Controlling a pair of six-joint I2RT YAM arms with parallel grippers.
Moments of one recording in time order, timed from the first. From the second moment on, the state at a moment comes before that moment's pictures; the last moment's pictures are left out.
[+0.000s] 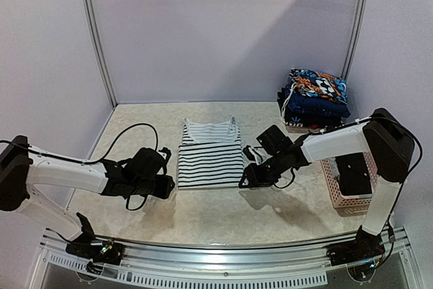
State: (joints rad) left arm -0.87 1.37 0.56 -0.11 -0.28 -0.49; right arm 0.77 1.84 1.03 -0.23 -0.37 0.53
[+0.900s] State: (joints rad) left arm -0.86 1.55 0.58 0.03 -0.18 -0.46; right arm 0.77 1.91 1.07 -0.20 -0.37 0.56
